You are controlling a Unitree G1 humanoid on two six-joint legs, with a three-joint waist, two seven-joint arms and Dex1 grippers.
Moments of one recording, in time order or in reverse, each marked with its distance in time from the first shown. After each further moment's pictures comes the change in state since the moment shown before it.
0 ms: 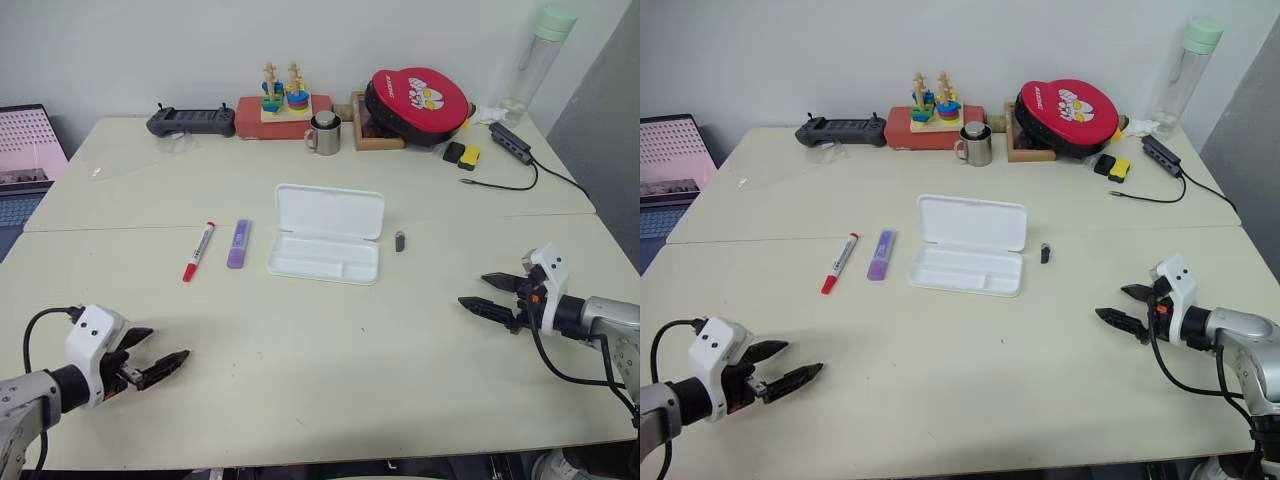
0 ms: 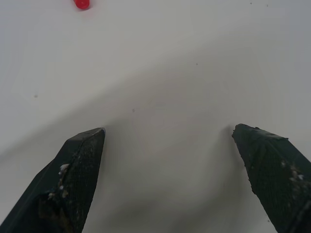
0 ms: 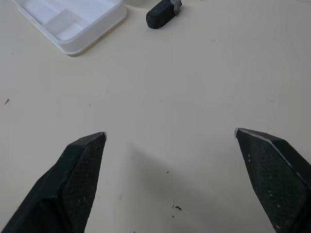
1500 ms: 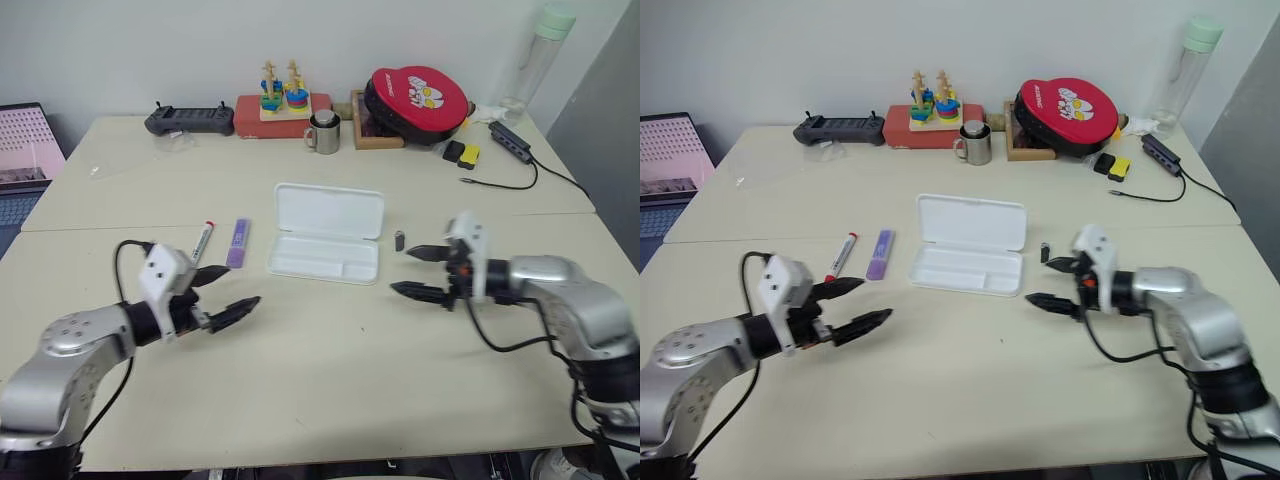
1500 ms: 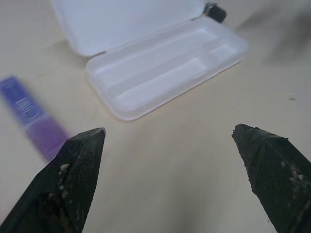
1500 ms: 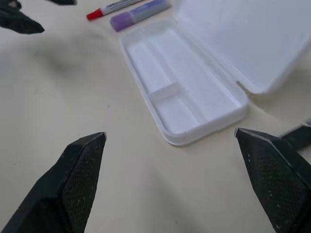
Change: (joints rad) left arm -0.429 -0.100 -0.268 -0.208 -0.083 0.106 0.011; right arm -0.422 0.203 0.393 -0.070 -0.102 0.084 -0.002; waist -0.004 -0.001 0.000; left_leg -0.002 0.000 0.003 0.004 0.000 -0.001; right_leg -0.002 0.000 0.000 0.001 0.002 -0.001
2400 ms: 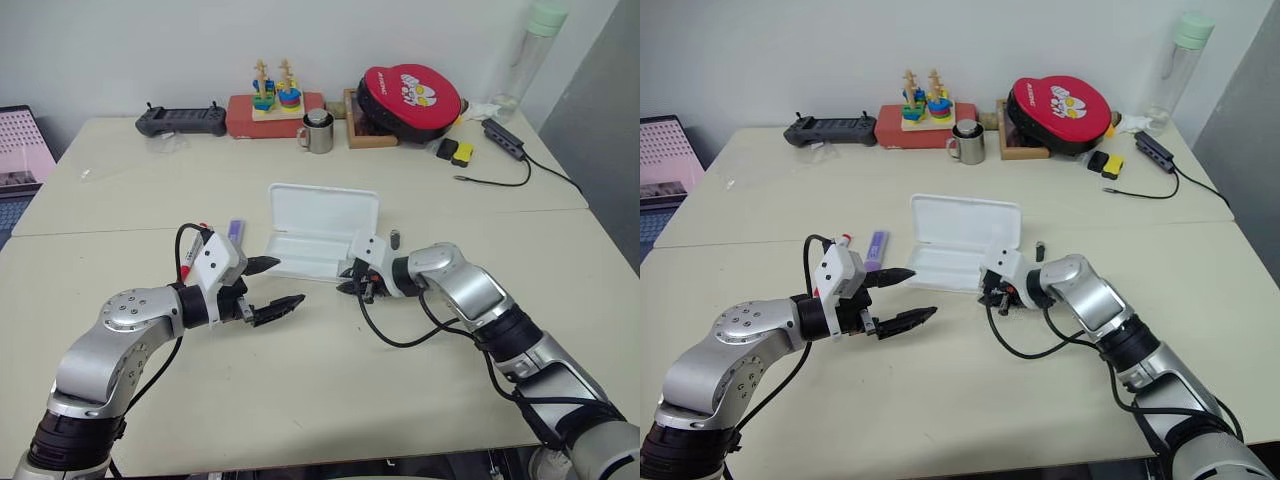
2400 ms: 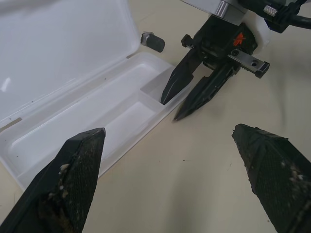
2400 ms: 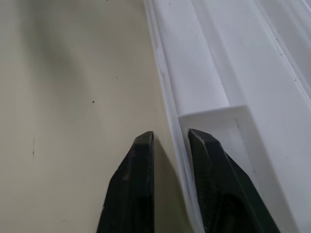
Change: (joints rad) left arm -0.096 -0.030 -0.113 0.010 0.024 -0.020 -0.013; right arm -0.190 0.213 0.273 0.292 -0.313 -0.130 0.002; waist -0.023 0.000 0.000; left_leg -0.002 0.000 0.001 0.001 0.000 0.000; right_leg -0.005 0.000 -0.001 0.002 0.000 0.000
